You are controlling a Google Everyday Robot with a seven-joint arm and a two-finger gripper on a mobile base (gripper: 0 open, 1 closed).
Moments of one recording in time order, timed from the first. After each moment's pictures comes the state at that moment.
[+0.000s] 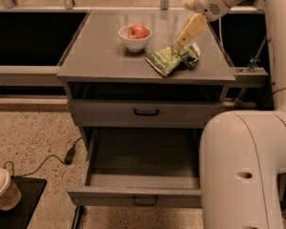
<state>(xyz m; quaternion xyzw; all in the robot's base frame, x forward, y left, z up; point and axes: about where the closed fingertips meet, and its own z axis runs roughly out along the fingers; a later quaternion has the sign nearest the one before) 0.740 -0.128 0.972 -0.60 0.69 0.14 0.39</state>
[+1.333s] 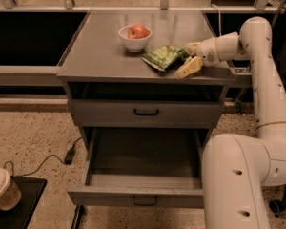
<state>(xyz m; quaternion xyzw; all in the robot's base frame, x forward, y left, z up) 0.795 -0.164 0.812 -0.49 0.71 0.28 0.43</state>
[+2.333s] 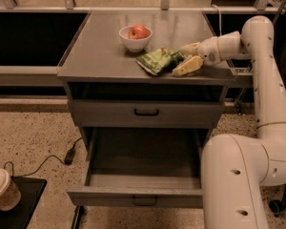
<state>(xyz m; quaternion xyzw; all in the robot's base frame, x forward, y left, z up) 0.794 -0.164 0.816 -0.49 0.71 0.28 0.43</state>
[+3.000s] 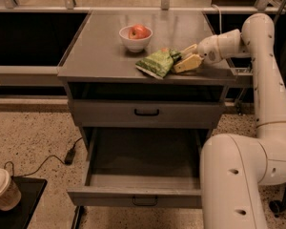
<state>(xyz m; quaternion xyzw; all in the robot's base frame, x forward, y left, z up) 0.794 -0.164 0.824 -0.49 0.71 0.28 0.43</state>
